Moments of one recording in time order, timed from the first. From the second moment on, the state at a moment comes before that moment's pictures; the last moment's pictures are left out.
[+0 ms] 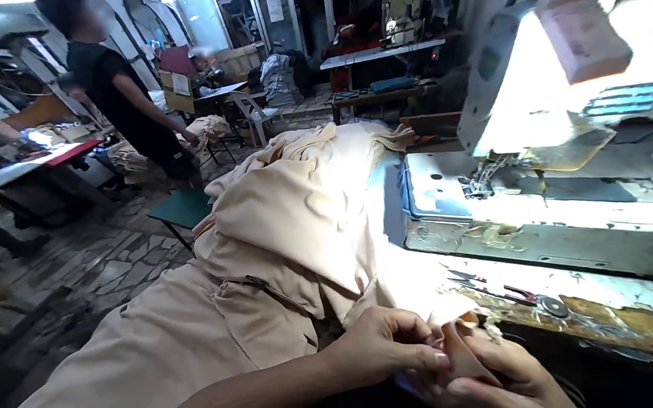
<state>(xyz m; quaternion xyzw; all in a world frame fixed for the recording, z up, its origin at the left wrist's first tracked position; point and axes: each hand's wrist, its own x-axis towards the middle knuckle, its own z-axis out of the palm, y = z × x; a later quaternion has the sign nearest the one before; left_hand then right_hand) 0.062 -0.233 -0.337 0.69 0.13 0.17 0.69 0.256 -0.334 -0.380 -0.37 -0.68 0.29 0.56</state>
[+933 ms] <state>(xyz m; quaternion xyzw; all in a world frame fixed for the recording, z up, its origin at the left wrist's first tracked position) 0.037 -0.207 -0.327 0.66 0.03 0.17 0.73 0.298 -0.368 -0.382 -0.19 -0.51 0.49 0.68</state>
